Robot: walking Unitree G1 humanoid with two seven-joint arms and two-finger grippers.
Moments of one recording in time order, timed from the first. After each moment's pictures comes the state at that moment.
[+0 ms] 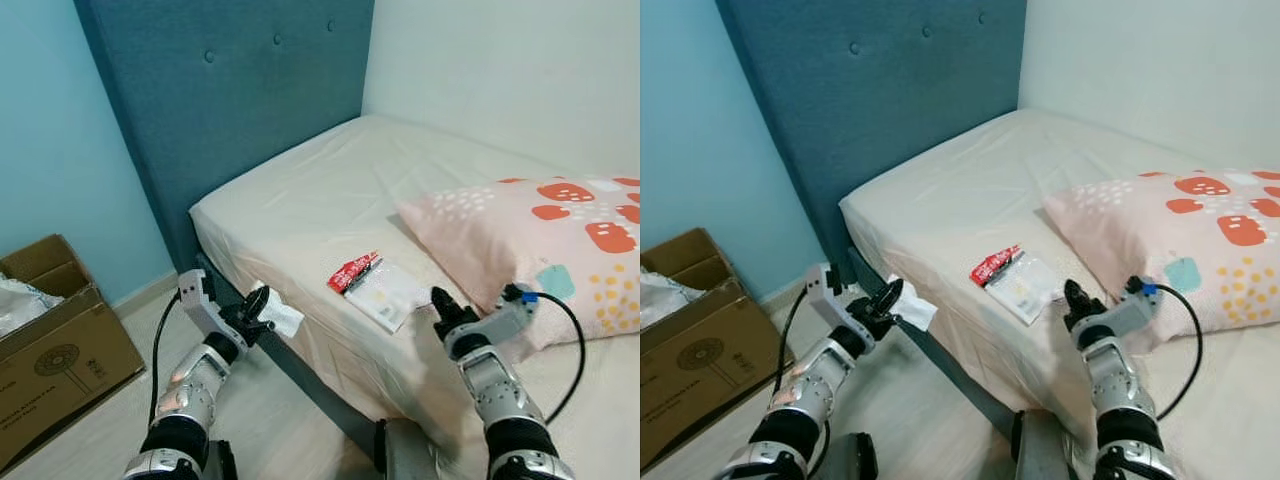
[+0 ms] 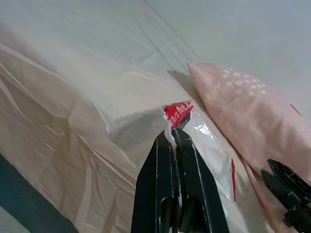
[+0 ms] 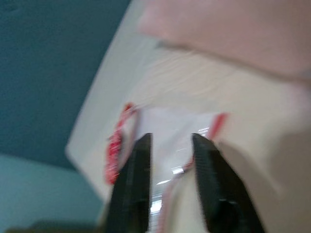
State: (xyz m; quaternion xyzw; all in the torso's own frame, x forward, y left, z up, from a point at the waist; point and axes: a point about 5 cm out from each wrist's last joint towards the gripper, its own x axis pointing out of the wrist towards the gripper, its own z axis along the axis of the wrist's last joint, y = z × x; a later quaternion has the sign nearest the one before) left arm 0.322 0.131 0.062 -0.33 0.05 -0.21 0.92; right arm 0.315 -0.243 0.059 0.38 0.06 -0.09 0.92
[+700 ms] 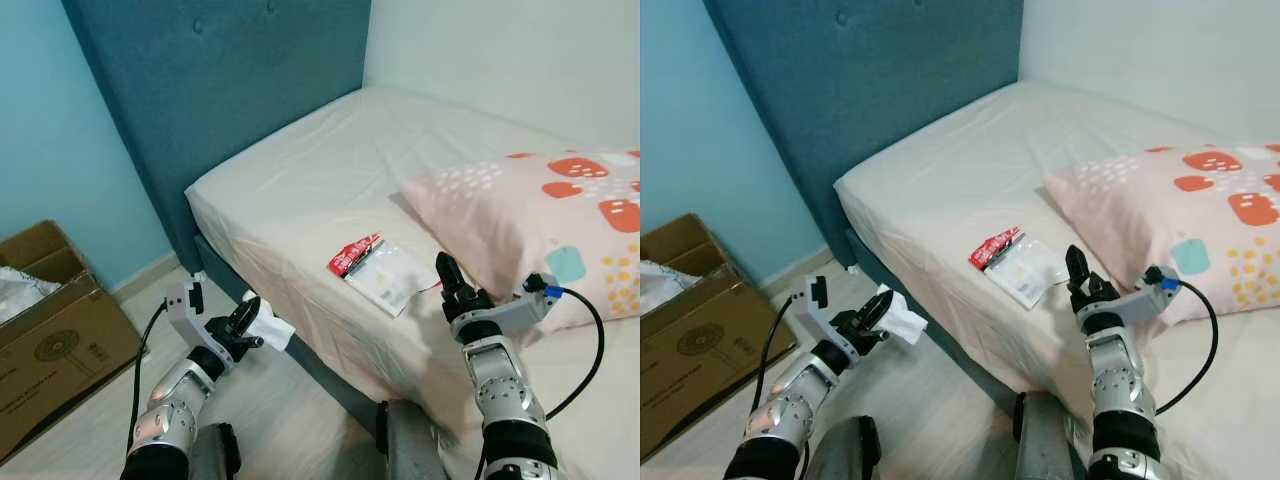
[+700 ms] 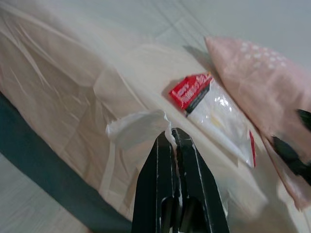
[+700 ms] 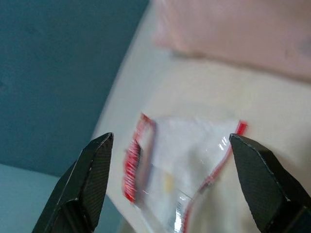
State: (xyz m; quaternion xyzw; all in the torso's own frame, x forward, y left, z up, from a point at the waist) left arm 0.301 0.151 0.064 -0.31 0.05 -0.22 0.92; right arm 0.332 -0.218 0.092 0.42 0.00 -0.03 0.91
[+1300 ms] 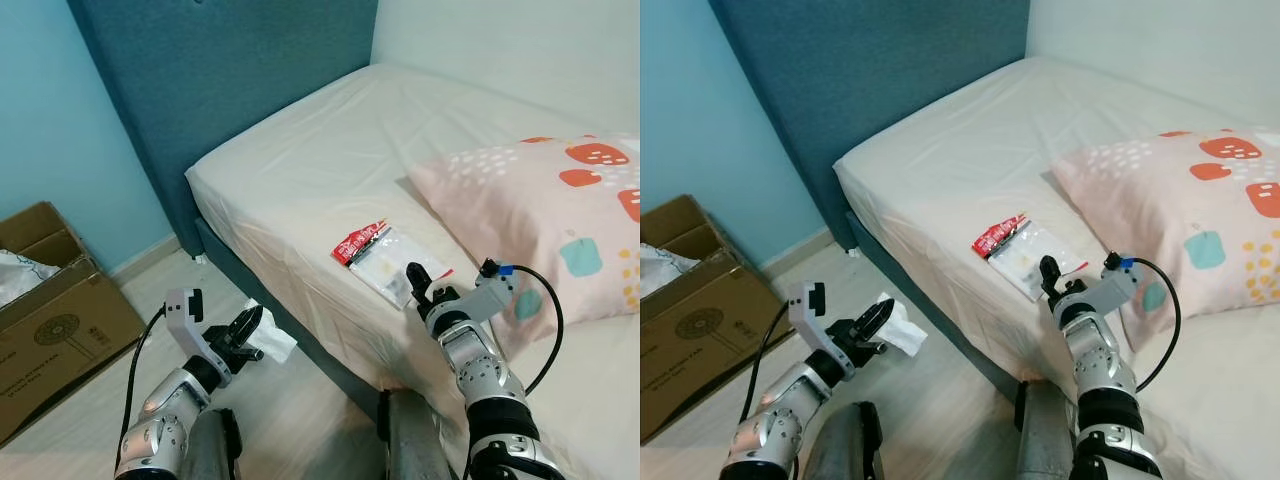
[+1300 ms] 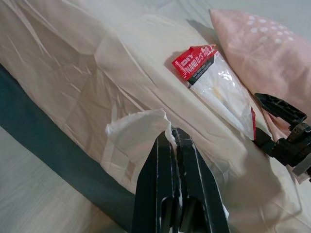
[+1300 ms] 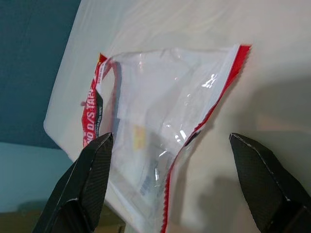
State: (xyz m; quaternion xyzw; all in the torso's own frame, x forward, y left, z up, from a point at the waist) left arm 0.283 0.150 0.068 -0.29 0.07 -0.24 0.92; right arm 0.342 -0.190 0.087 0.41 0.09 -0.03 0.91
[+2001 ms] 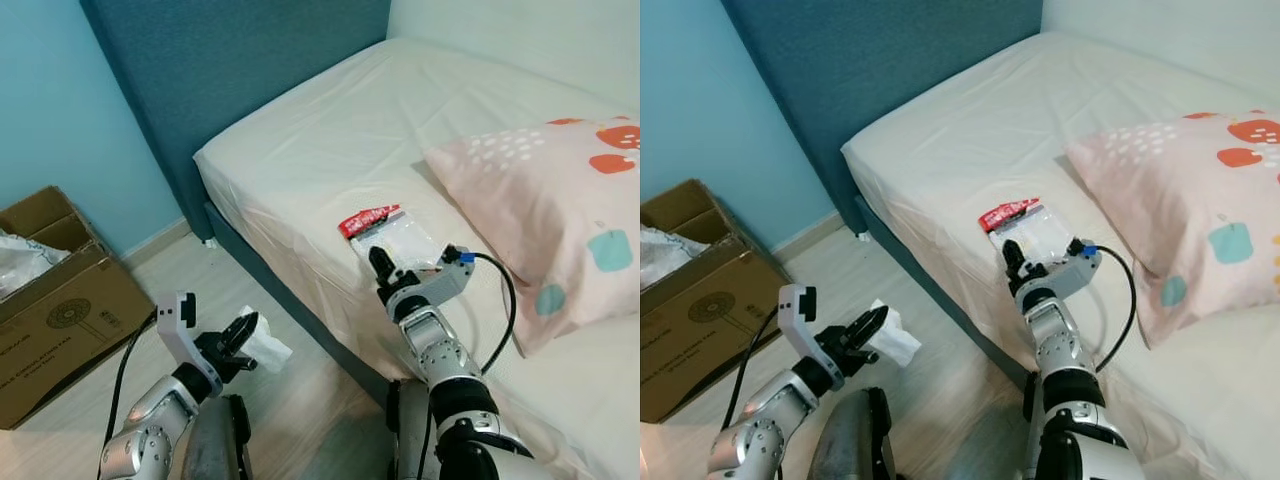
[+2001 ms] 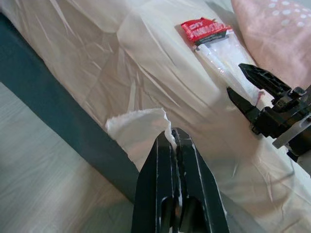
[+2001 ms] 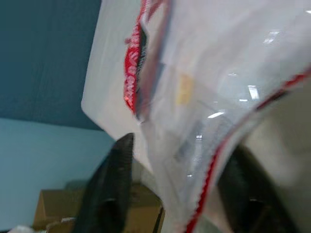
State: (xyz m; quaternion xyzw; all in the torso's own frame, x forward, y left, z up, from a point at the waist) left arm 0.267 0.157 0.075 -0.28 0.09 -0.24 0.92; right arm 0.358 -0.151 0.093 0.45 0.07 0.01 0.89
